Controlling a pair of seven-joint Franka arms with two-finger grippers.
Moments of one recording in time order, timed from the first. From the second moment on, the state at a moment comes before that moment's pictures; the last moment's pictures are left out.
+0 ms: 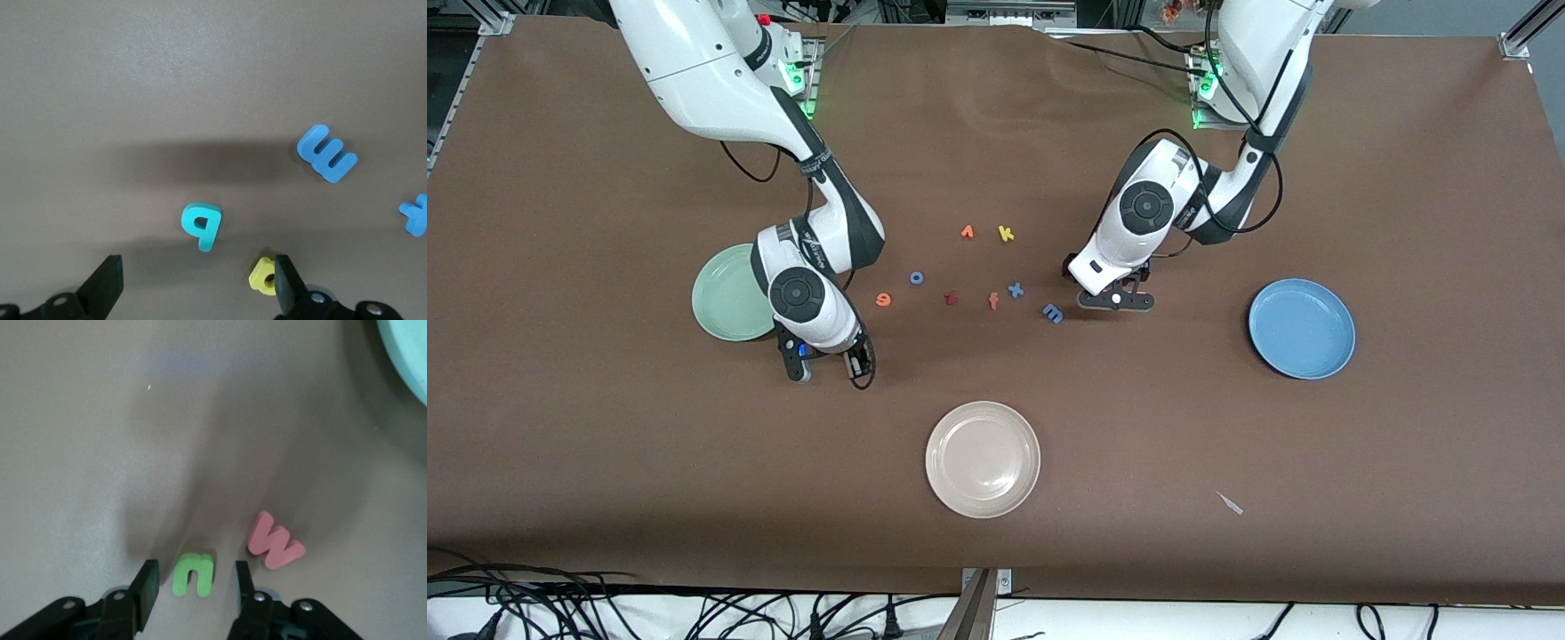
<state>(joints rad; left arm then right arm) -0.47 0.46 -0.13 -2.08 -0.06 2.46 -0.51 0.43 0.70 0.00 -1.70 -0.01 2.35 1.64</state>
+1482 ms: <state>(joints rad) -0.47 0.52 -0.12 -2.07 -0.04 2.49 -0.51 0.41 0.38 -0.26 -2.06 0.07 2.24 0.95</state>
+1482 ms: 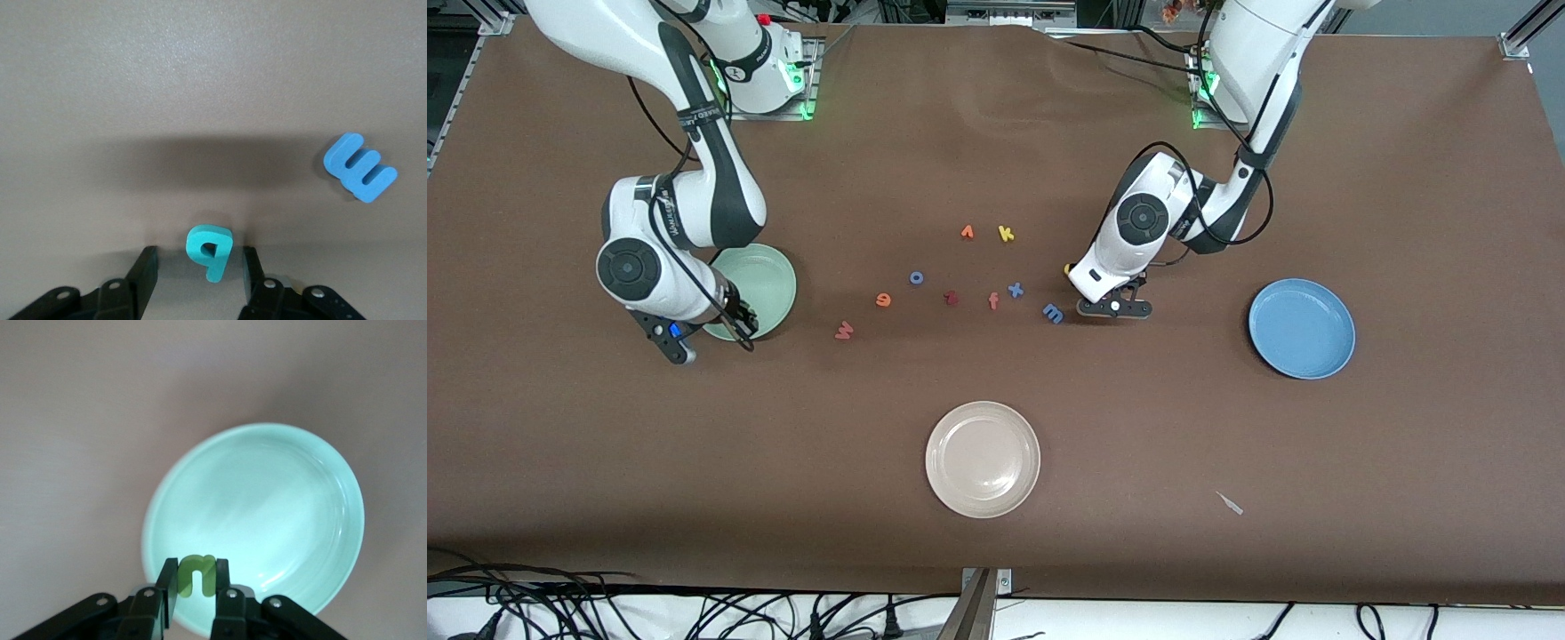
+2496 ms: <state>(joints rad) -0.47 0.52 -0.12 -2.06 -0.04 2.49 -0.51 0.44 0.34 -0.18 -2.00 0.16 2.25 0.97</state>
